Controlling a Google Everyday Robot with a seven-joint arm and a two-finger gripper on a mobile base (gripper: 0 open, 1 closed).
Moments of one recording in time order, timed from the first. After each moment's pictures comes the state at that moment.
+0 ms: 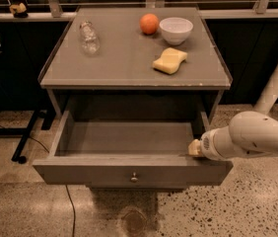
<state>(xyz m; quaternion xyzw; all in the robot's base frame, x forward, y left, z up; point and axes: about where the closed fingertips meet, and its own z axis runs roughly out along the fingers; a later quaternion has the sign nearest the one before) 0.527 -0.206 0.638 -0.01 0.96 0.15 0.22</state>
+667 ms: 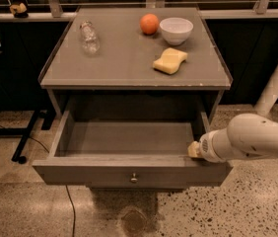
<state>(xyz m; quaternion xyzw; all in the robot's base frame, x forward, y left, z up) 0.516 -0.203 0.637 -0.02 0.96 0.14 0.22</state>
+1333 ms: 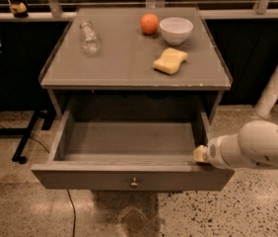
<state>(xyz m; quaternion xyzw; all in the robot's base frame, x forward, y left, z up) 0.499 -0.212 0.647 0.00 0.96 0.15 0.24</state>
